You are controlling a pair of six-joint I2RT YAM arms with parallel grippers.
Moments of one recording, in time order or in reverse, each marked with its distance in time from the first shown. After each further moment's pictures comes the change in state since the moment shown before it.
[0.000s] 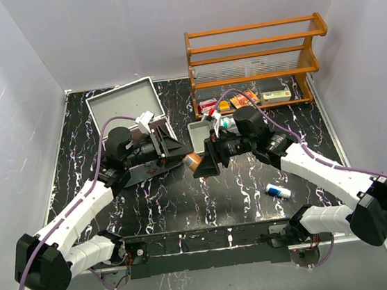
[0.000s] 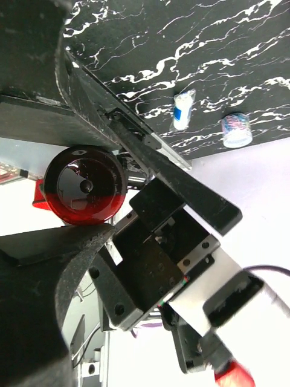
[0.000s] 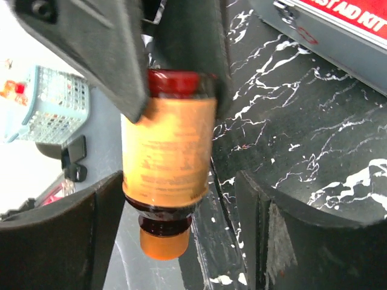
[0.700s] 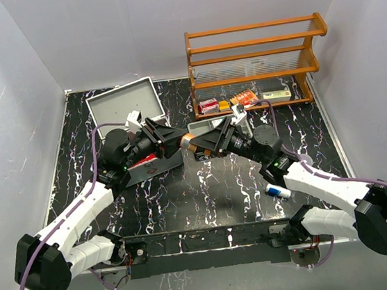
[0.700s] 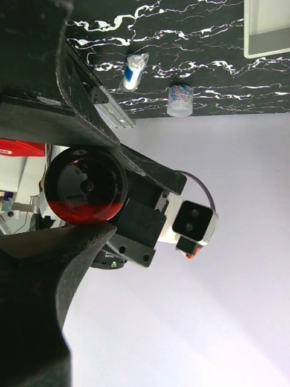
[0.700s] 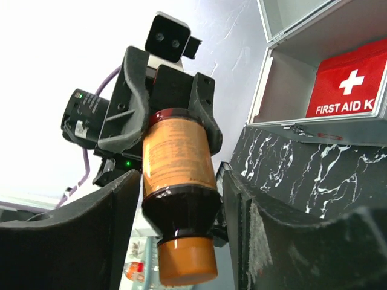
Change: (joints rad) left arm 0.000 -0.015 -0.032 0.142 -0.262 -0.299; right arm 0.008 -0.114 -0.364 0.820 0.486 0.881
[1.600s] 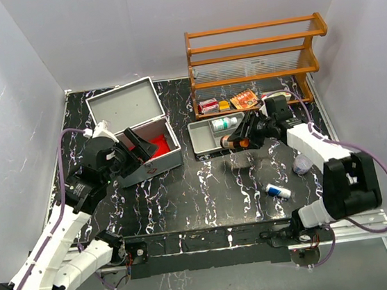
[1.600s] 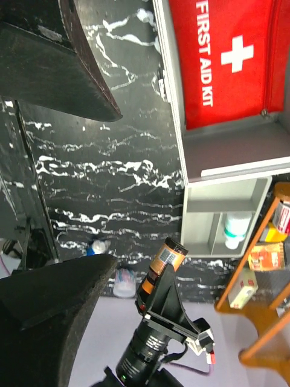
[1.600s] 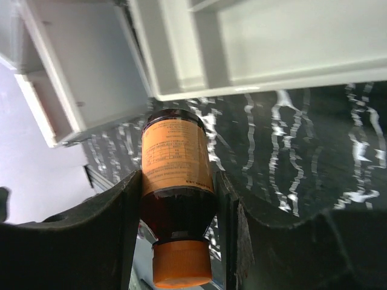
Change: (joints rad) left arm 0.000 -0.251 0.227 -0.877 -0.526 0.569; right arm -0.496 0.287 0.288 -0.866 -0.216 -0.465
